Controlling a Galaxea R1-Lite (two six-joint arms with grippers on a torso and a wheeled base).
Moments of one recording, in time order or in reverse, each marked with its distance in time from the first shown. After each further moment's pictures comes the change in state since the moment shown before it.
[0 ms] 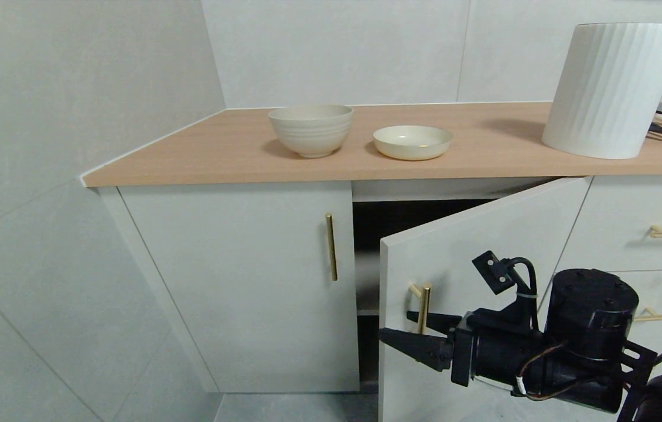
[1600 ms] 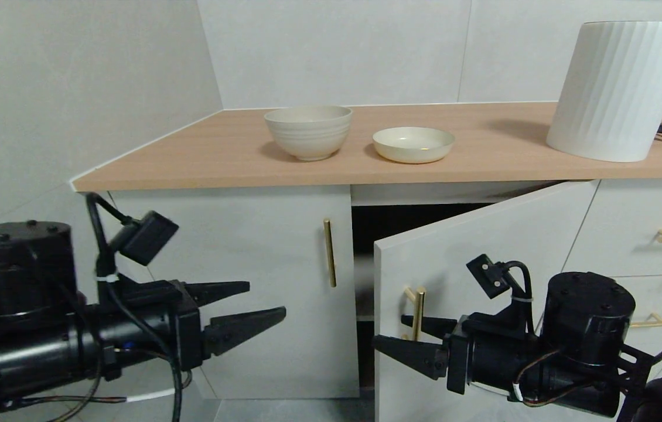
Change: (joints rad) left arm -0.342 1.439 -0.479 -0.525 -0.588 -0.156; right arm 0.024 0.010 -0.005 -0.001 0.006 0.001
